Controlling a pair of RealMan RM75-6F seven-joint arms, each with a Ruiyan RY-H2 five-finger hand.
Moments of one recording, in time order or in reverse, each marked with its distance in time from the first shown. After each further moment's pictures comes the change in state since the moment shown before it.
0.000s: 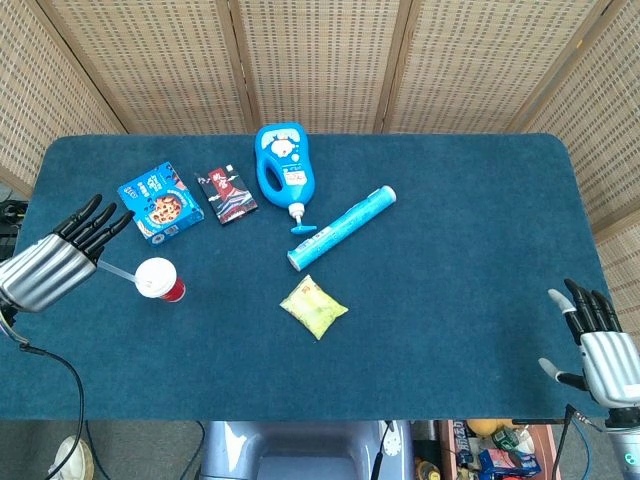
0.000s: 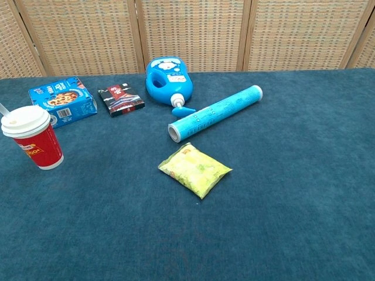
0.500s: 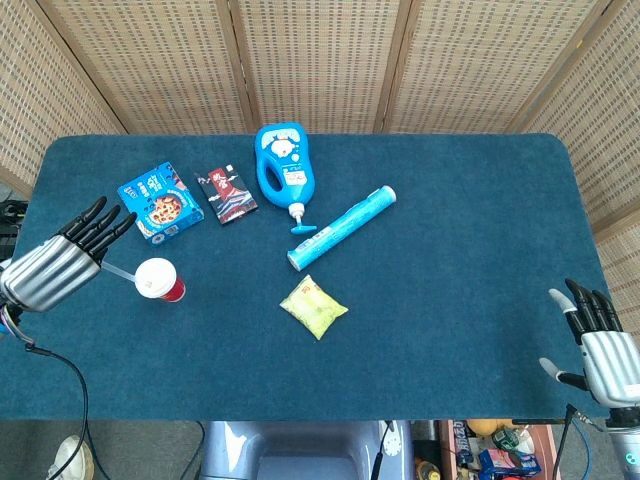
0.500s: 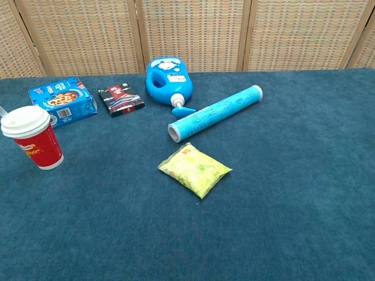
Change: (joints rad) left arm -0.007 -0.019 0.006 0.012 0.002 -0.016 0.014; right arm 0.001 0.002 0.001 0.001 0.001 -0.001 0.003
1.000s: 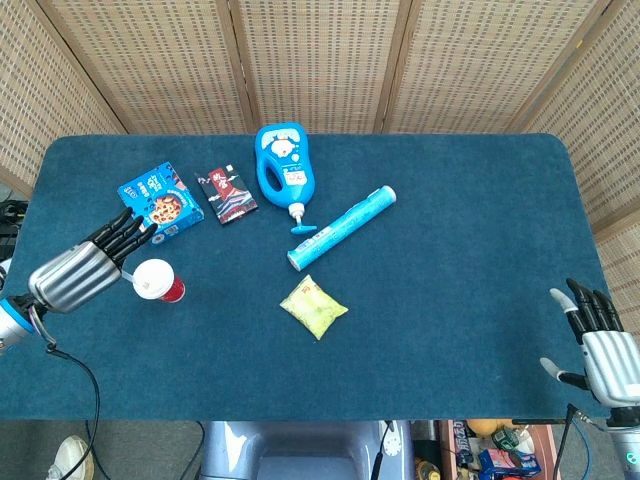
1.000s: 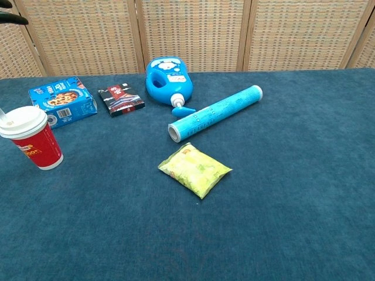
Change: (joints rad) left arm -0.050 -0.025 0.011 -0.037 0.024 -0.116 0.098; right arm 0.001 0.003 0.001 0.001 0.008 -0.007 0.009
